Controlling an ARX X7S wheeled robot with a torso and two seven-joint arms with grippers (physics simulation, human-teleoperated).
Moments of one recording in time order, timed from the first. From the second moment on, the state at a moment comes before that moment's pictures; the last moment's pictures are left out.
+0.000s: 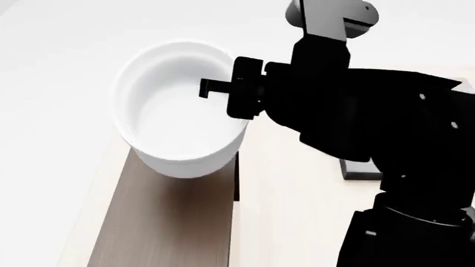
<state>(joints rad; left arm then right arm) -0.49 -0.32 -0.13 0.25 -0.40 -0.43 -0.61 1.29 0.09 0.12 0.27 0.75 1.55 0.24</state>
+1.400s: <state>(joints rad) -0.49 -0.33 -0.12 0.26 -0.41 -0.43 -0.62 1.18 0.18 -0.17 0.28 1.13 1.37 0.35</state>
